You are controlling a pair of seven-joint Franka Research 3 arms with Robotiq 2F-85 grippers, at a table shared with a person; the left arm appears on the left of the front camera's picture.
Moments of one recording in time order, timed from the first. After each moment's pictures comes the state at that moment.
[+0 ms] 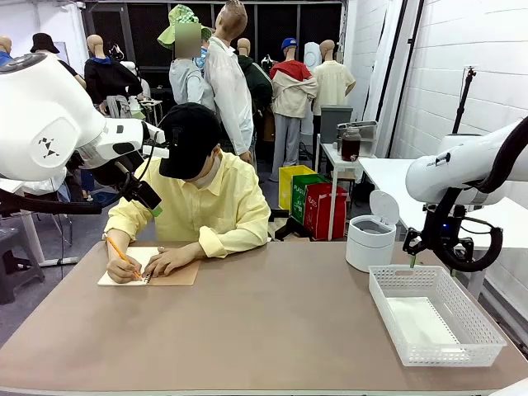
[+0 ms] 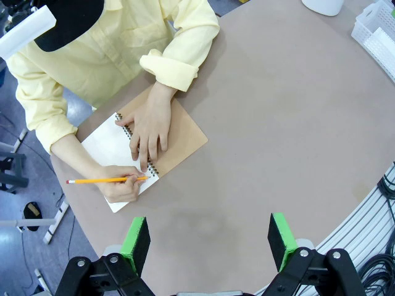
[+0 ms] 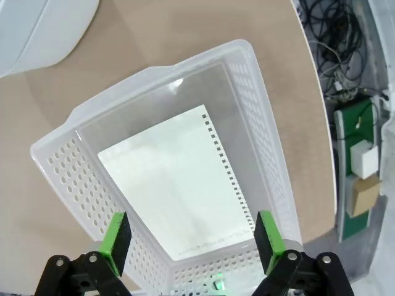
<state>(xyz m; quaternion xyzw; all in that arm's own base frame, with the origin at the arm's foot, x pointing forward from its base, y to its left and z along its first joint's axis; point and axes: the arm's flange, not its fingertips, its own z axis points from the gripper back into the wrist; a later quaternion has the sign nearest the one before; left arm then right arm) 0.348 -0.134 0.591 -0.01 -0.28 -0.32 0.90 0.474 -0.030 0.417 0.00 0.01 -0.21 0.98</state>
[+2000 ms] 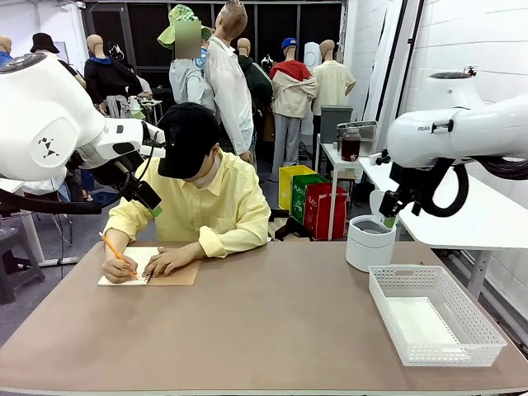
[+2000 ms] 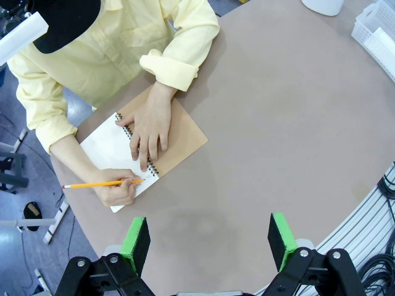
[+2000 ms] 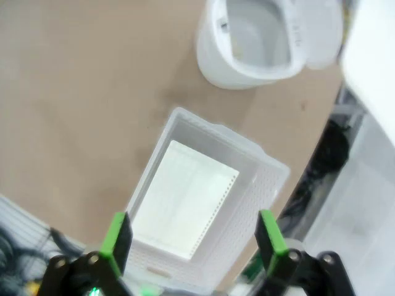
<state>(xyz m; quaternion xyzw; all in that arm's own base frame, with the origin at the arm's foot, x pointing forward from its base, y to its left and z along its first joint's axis) 0.348 -0.134 0.591 -0.01 -0.28 -0.32 0.90 0.449 0.068 0.546 -0.04 -0.13 0.27 0.95</state>
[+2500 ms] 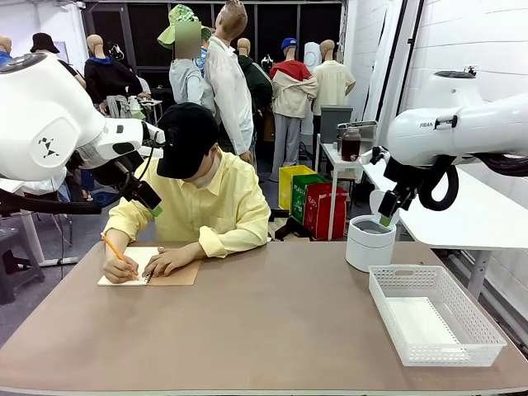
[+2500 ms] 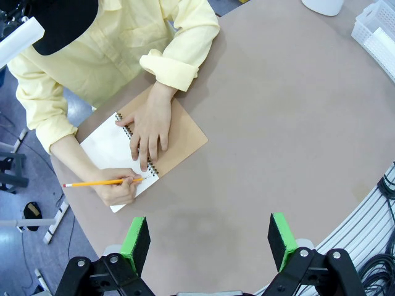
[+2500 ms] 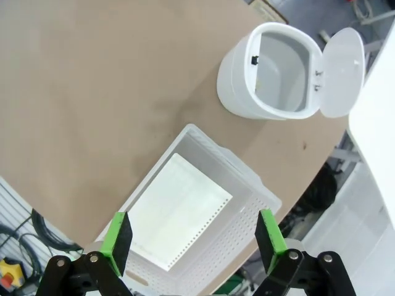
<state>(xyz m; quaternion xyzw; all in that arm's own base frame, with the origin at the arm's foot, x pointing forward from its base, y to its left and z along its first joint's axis) 0.348 -0.134 0.591 -0.01 -0.28 -0.32 0.90 0.452 0.070 0.548 -0.03 -0.15 0.35 0.93</state>
